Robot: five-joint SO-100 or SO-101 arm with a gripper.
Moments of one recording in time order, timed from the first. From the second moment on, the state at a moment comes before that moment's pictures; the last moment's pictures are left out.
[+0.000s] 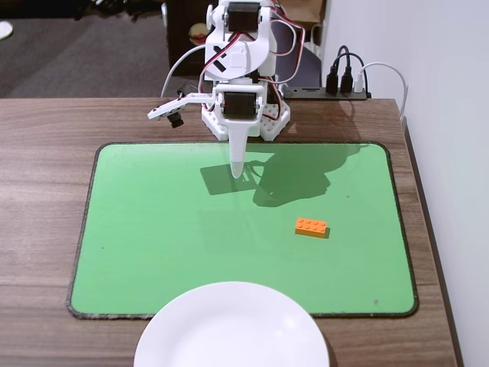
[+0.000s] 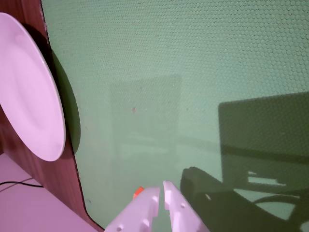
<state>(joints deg) 4.5 188.8 167.5 72.4 -3.5</state>
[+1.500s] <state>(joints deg) -4.5 151.4 152.8 61.5 10.9</state>
